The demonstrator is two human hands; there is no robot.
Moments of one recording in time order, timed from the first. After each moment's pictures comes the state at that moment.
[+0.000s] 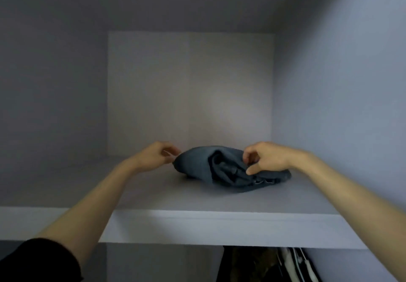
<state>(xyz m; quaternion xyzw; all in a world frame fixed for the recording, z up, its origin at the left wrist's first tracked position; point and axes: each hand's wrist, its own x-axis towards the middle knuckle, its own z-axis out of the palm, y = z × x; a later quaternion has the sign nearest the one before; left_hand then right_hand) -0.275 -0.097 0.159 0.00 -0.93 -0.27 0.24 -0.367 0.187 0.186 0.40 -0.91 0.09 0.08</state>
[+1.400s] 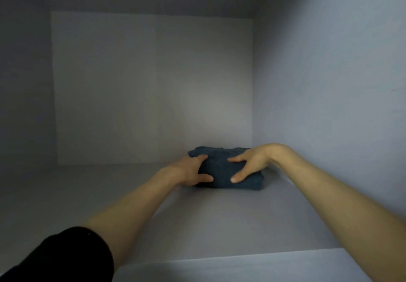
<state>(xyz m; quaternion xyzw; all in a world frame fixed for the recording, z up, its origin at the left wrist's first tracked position) -0.421 0.002 0.146 -0.01 -0.99 -0.06 0.09 -0.485 0.189 0.184 0.29 -0.95 0.00 -0.07</state>
